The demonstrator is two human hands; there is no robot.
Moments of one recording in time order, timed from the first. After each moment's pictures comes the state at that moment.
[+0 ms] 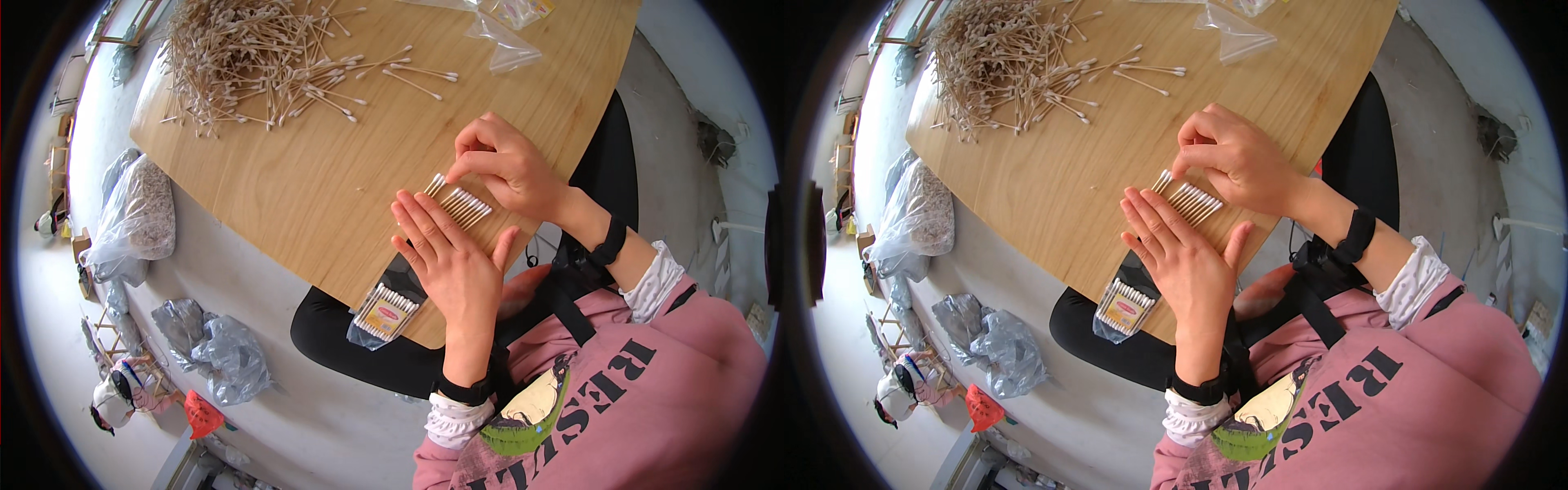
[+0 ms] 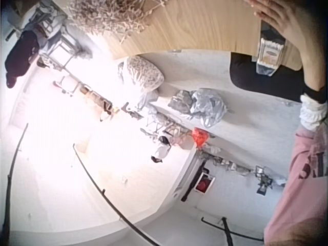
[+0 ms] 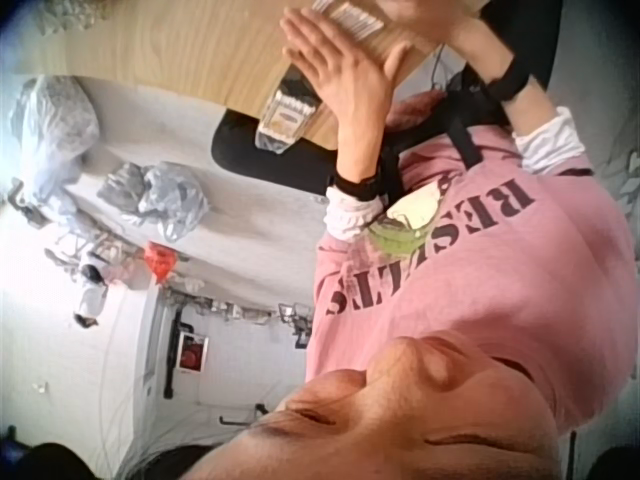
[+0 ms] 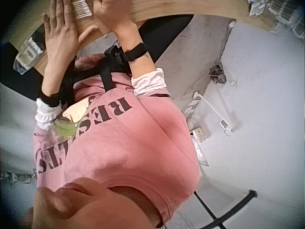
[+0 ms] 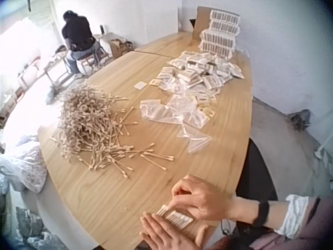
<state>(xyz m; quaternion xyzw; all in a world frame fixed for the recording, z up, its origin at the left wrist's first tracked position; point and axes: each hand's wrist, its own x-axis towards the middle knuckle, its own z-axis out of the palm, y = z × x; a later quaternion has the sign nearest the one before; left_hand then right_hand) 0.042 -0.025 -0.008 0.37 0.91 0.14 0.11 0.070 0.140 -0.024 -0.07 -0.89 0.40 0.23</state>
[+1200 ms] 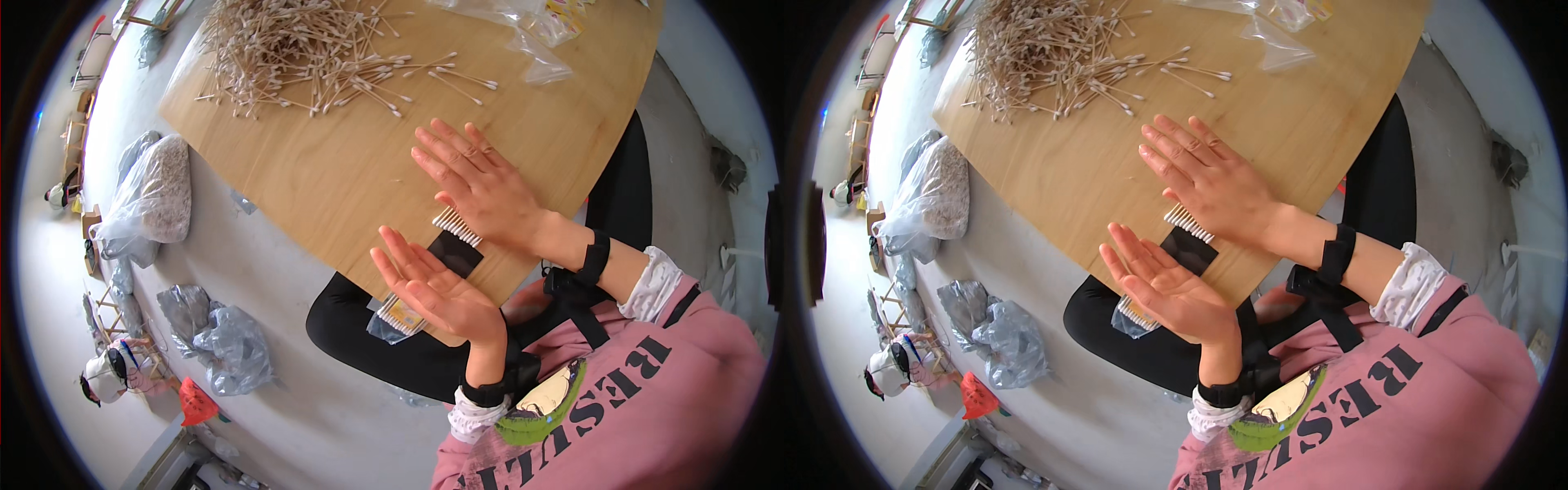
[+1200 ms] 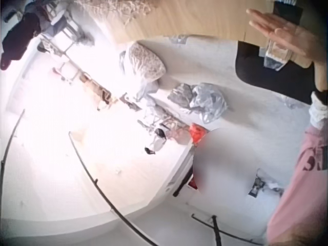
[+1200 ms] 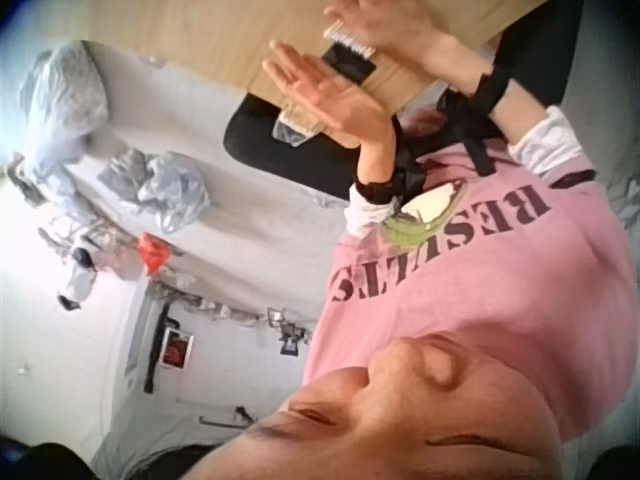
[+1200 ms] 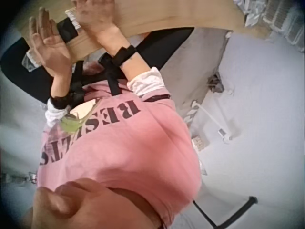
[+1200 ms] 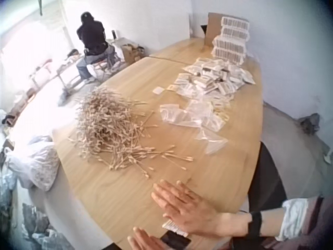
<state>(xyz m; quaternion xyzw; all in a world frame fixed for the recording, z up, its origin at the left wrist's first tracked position) 0.039 -0.031 0.005 -0.05 0.57 0.82 0.05 0.032 0.083 -0.025 -0.08 -0.97 0.14 0.15</state>
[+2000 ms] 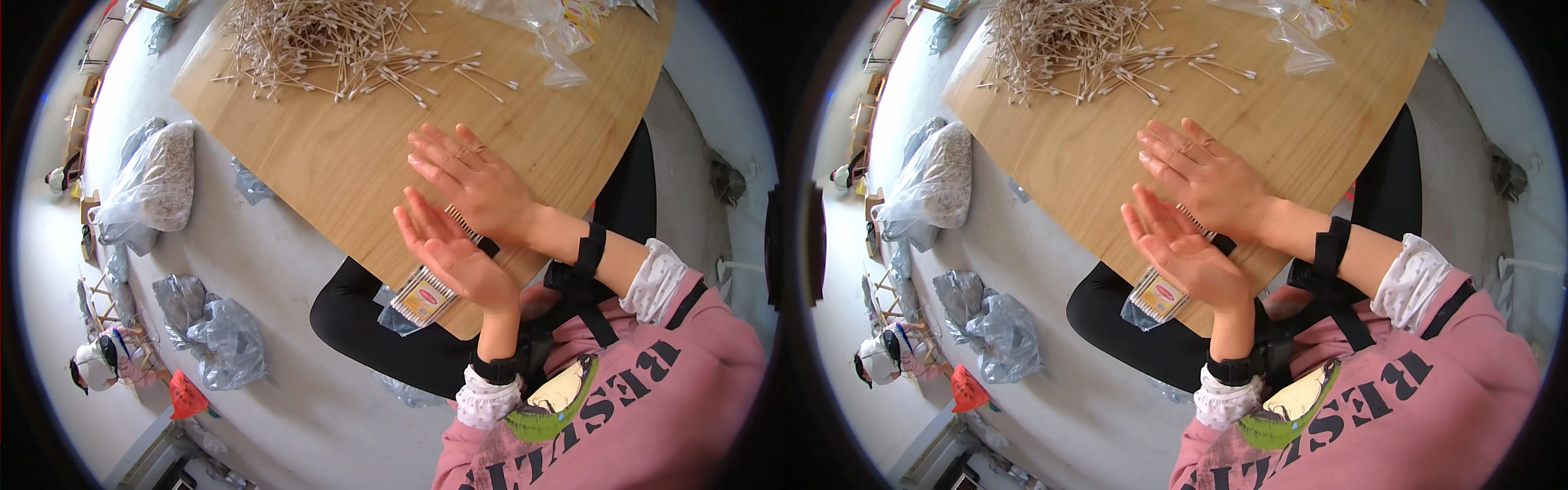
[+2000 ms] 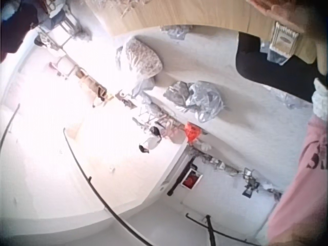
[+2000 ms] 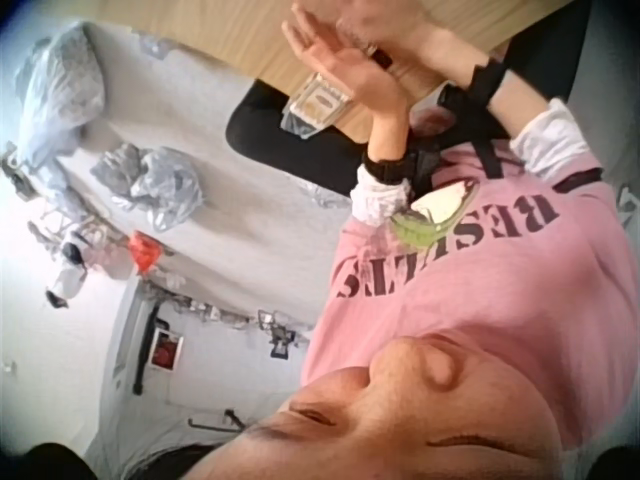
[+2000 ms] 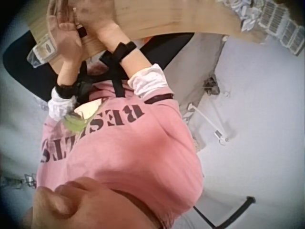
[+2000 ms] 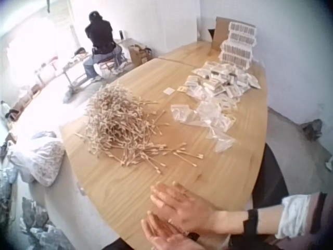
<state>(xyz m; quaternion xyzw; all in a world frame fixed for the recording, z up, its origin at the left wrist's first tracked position) 0.024 -0.016 -0.006 -0.06 0.50 0.86 0.08 0.012 0.071 -0.026 -0.04 -0.98 0.16 0.14</state>
